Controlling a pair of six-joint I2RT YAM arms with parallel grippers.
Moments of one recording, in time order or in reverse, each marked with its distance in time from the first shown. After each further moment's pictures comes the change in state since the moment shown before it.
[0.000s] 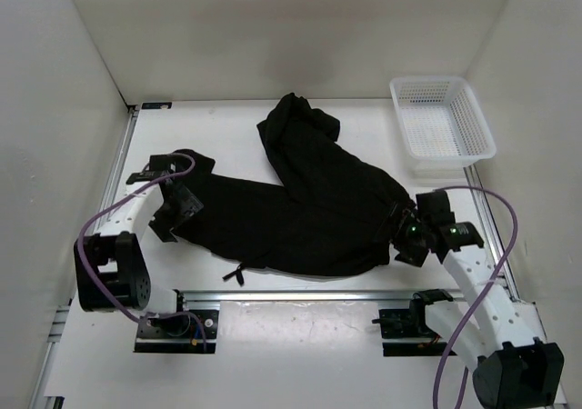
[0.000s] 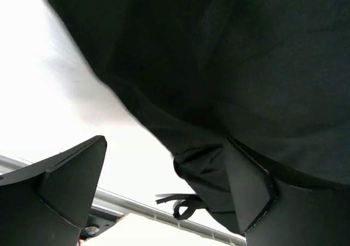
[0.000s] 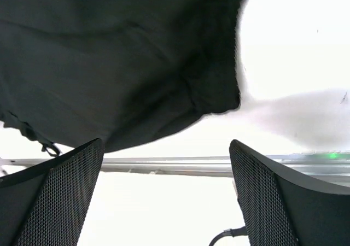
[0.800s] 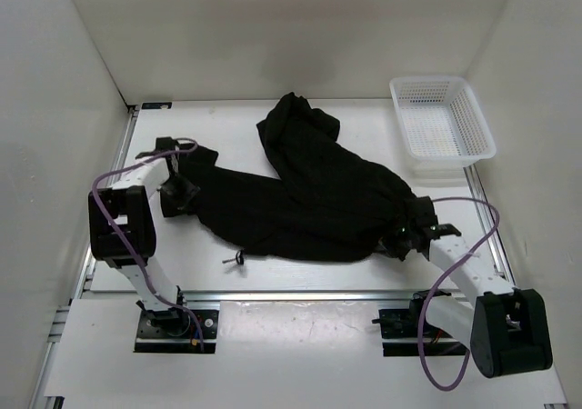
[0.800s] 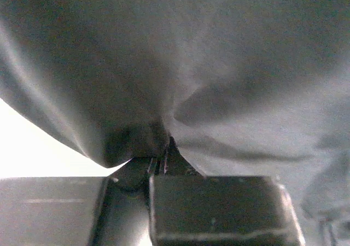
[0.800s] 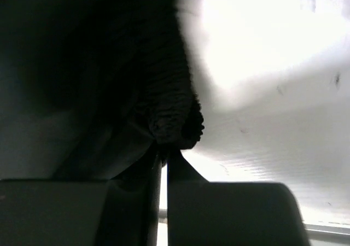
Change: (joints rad) left arm 0.020 0.335 0.159 0.150 0.101 -0.040; right arm 0.000 0.190 -0.252 0.393 0.006 0.228
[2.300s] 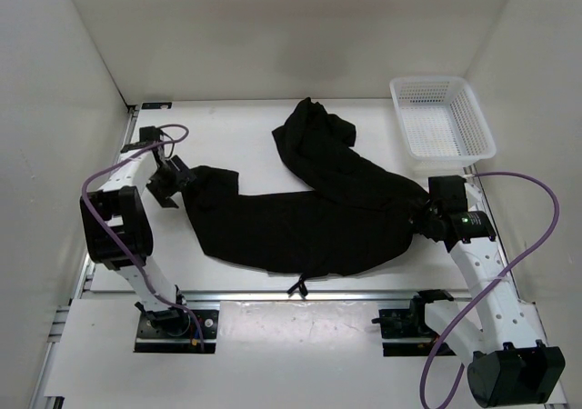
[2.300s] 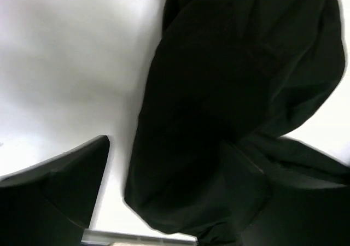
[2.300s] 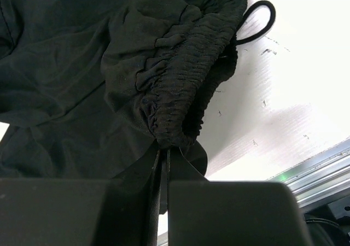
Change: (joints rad) left arm 0.082 -0.013 0.141 -0.084 0.043 0.179; right arm -0.060 -0.170 0.394 -0.417 0.442 -0.090
